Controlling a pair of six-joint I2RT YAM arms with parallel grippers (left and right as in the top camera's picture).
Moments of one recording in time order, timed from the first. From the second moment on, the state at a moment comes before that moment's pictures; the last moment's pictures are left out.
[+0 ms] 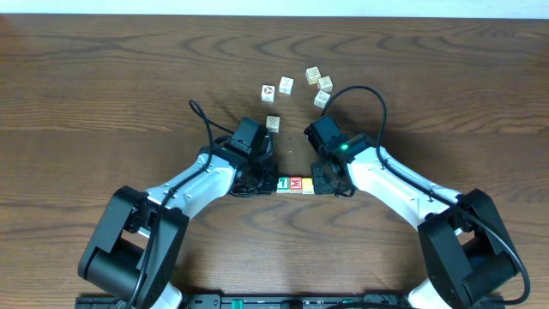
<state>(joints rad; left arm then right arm) -0.49 1.74 0.91 -0.45 0.39 -0.49 0.56 1.75 1.05 -0.75 0.06 0.48</state>
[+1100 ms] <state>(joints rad) -0.34 1.65 0.94 -0.41 0.31 -0.42 0.52 1.75 1.05 -0.49 0.14 0.41</state>
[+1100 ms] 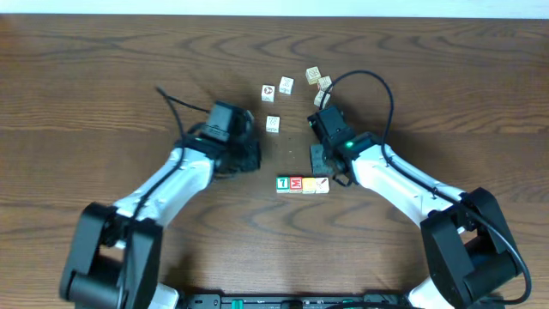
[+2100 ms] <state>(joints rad) 0.03 1.14 0.94 -0.38 0.30 -0.38 0.39 1.75 1.05 -0.14 0.25 0.23</state>
